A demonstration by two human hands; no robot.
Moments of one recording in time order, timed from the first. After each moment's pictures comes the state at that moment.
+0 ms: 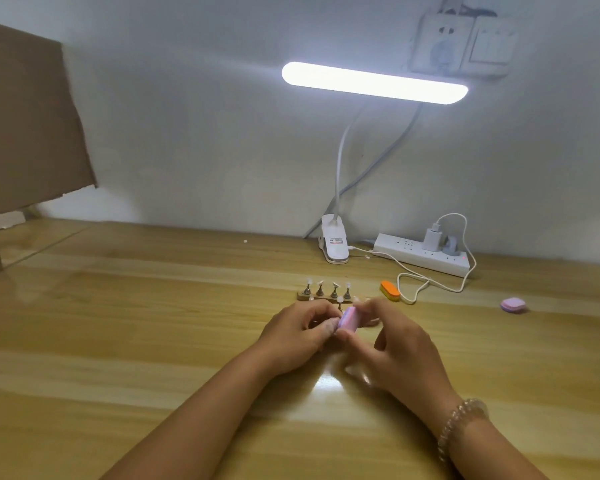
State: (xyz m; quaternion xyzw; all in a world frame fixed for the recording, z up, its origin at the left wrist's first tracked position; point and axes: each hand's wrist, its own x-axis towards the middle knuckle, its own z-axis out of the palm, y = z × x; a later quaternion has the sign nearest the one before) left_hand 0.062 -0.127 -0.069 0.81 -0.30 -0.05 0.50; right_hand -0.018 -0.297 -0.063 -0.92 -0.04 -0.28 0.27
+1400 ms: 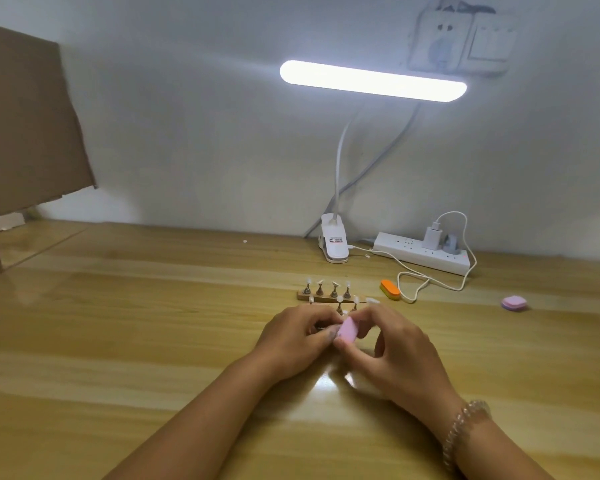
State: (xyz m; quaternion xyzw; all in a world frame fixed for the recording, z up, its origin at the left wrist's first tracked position) left_hand 0.061 -0.127 -0.070 0.86 -0.32 0.02 0.39; right_hand -0.021 -0.296 -0.061 -0.93 -0.06 -0.26 0.26
